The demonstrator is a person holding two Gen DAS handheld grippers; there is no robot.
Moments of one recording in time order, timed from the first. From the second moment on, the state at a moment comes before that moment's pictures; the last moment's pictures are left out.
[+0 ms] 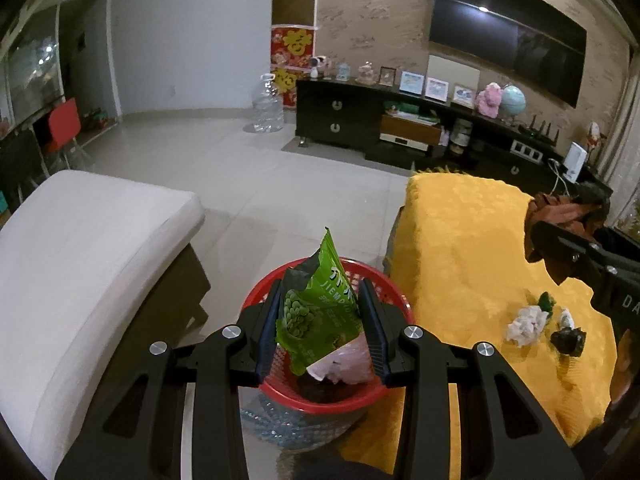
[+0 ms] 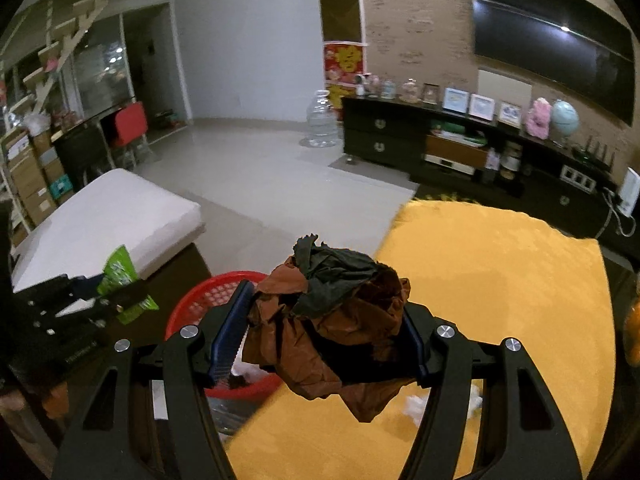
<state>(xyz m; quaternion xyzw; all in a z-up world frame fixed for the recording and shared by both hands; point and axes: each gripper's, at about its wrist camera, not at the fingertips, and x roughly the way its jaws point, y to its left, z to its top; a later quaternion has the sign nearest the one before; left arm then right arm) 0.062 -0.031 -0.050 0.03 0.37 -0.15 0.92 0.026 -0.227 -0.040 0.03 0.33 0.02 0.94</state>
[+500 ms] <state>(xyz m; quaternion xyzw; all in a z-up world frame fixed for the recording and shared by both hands) 0.095 -0.019 -0.106 0.03 0.42 -0.15 0.89 0.080 -0.187 -0.079 0.05 0.40 0.07 0.91</state>
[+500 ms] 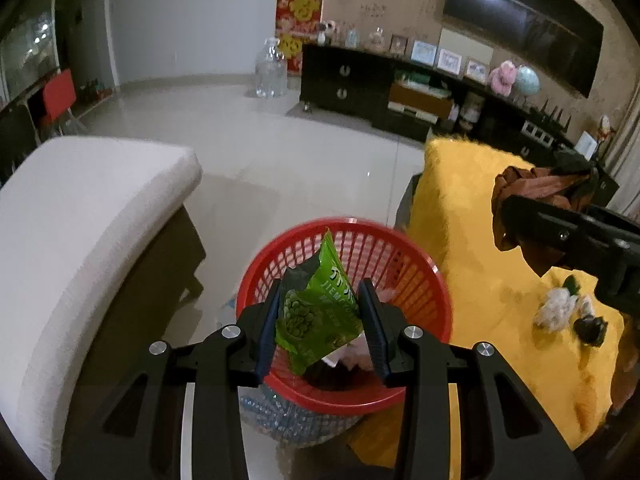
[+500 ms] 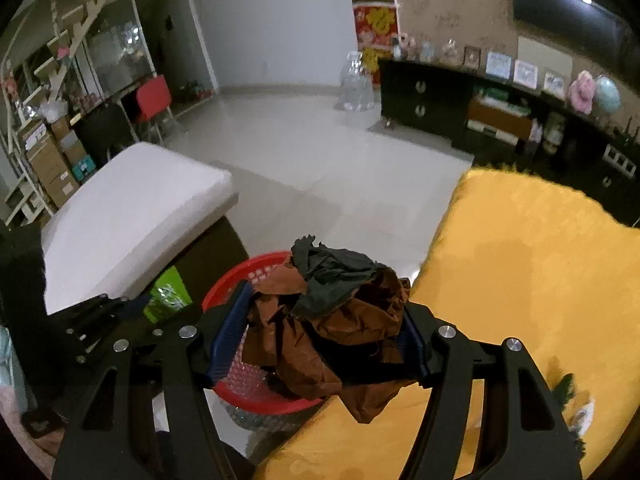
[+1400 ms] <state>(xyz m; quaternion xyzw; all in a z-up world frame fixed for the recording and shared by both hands) 0.117 -0.020 -0.140 0.04 0.45 -0.14 0.88 0.105 -0.187 -0.116 0.09 0.44 0.09 0.89</state>
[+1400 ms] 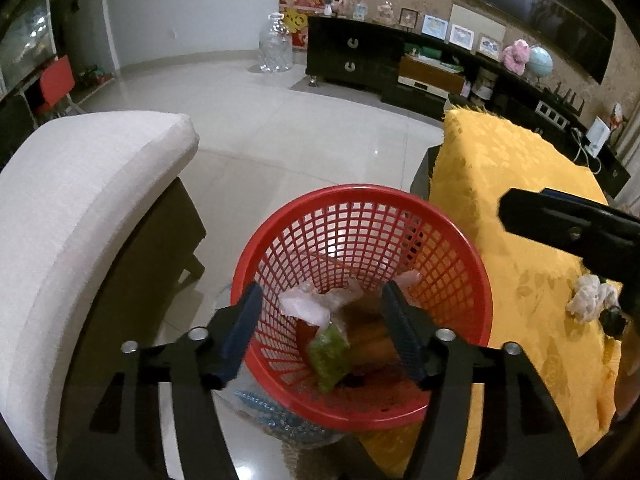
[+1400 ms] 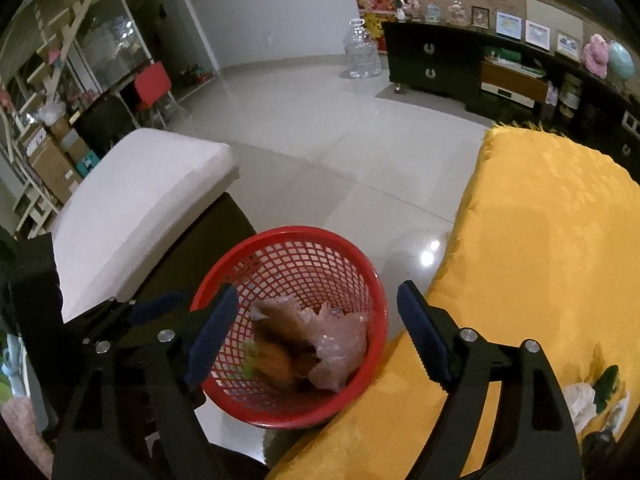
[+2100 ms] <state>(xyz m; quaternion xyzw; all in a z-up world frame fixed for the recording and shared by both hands) 0.061 -0.050 -0.078 0.07 0.38 -0.17 0.91 0.002 -0.239 -0.070 0.05 0.35 0.00 0.93</state>
